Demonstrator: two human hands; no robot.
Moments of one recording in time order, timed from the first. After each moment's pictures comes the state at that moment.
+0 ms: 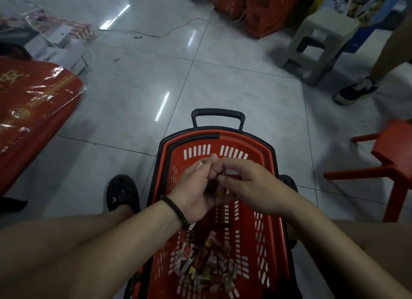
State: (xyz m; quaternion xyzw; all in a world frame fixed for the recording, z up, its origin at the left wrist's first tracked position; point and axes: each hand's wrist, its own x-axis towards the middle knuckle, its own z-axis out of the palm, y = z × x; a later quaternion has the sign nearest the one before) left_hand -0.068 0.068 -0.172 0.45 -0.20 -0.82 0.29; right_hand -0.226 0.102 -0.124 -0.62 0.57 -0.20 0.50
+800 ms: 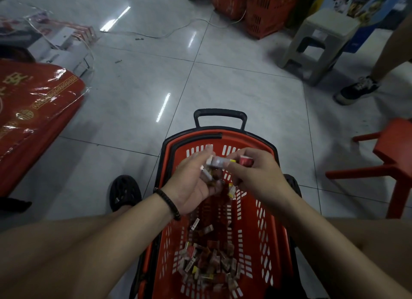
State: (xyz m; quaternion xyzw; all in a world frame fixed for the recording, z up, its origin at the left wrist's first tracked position) left_hand -0.052 0.055 -0.170 0.44 -0.22 -0.82 0.29; right_hand -0.218 0.101 -0.144 -0.44 0.66 -0.37 0.48
